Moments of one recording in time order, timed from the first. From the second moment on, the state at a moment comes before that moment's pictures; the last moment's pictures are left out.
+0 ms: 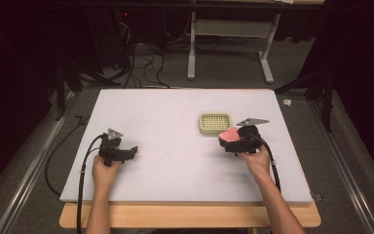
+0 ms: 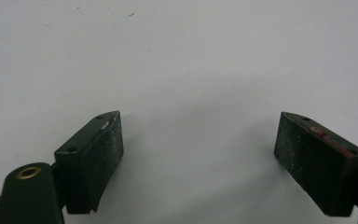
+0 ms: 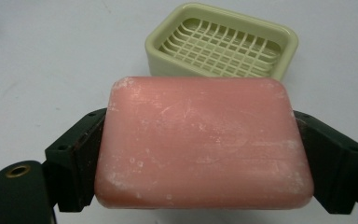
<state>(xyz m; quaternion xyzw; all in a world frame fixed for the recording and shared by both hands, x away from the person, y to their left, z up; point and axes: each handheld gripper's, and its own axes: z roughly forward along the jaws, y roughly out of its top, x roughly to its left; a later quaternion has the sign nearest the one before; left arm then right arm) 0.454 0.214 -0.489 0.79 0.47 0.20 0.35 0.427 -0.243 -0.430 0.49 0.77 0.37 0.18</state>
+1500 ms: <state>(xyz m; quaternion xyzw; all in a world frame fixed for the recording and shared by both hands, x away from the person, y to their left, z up) 0.454 0.214 -0.489 0.79 0.47 0.20 0.35 0.489 -0.208 -0.412 0.50 0.77 0.35 0.18</state>
